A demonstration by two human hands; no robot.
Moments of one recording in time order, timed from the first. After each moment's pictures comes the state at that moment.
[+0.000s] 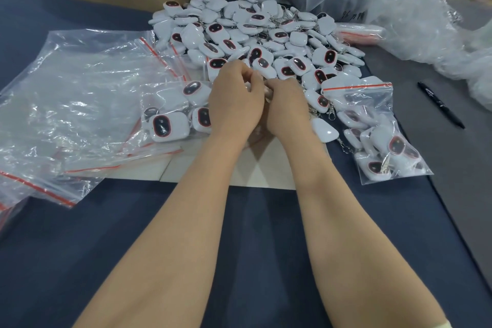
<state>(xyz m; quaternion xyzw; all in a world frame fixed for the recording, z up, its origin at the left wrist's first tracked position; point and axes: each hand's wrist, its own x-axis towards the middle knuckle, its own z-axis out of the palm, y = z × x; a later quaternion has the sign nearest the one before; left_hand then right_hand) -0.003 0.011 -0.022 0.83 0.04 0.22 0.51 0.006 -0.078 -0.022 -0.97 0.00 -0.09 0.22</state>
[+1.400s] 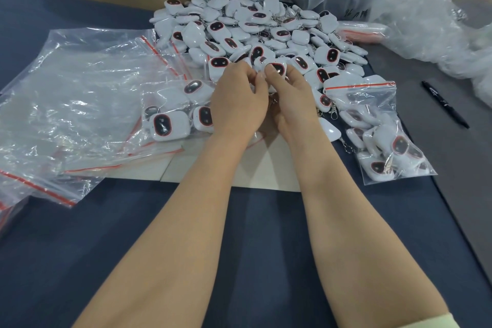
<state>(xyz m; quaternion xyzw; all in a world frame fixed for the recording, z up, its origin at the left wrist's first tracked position) -0.003 0.008 -0.024 0.86 0.04 0.22 0.47 0.016 -0.075 -0.029 -0.59 0.05 -0.05 0.80</state>
